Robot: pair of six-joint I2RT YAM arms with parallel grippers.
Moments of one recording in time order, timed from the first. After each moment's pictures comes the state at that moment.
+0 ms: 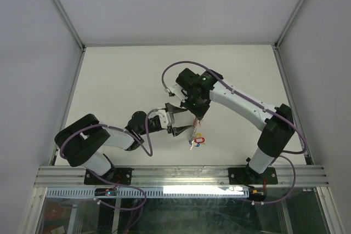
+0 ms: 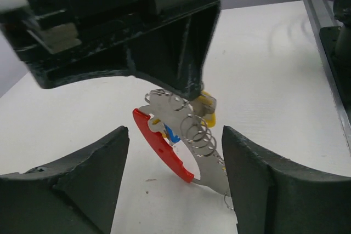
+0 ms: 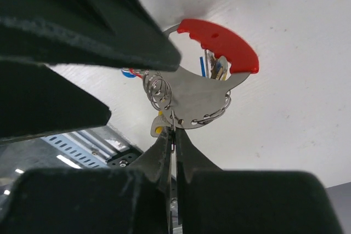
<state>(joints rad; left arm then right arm) -0.84 1.52 0.34 1.30 0.50 0.19 0.86 1.66 1.55 -1.27 0.00 -0.20</state>
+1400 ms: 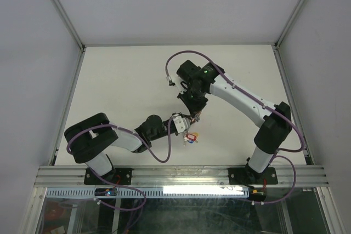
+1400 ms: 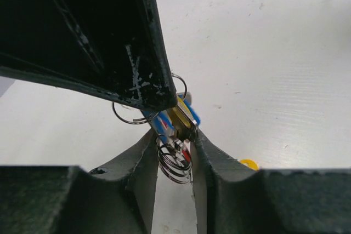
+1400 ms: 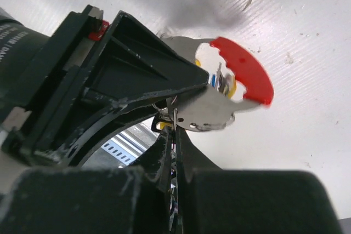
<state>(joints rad) -0.99 1.62 0.41 1.18 0.18 0.35 0.81 1.73 1.66 -1.30 -0.14 0.00</state>
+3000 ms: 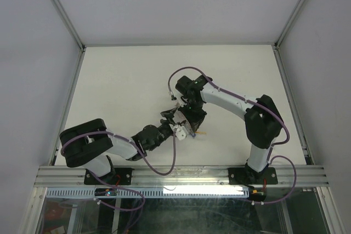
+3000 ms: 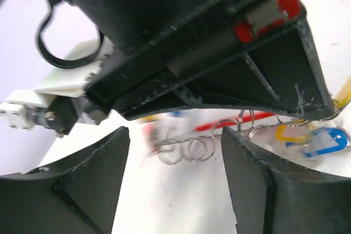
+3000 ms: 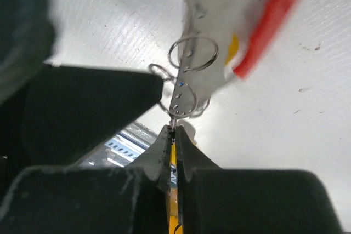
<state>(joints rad) -1.10 1.57 0.31 1.23 -0.28 0.65 0.81 1.81 1.44 -1.18 -0.22 0.08</state>
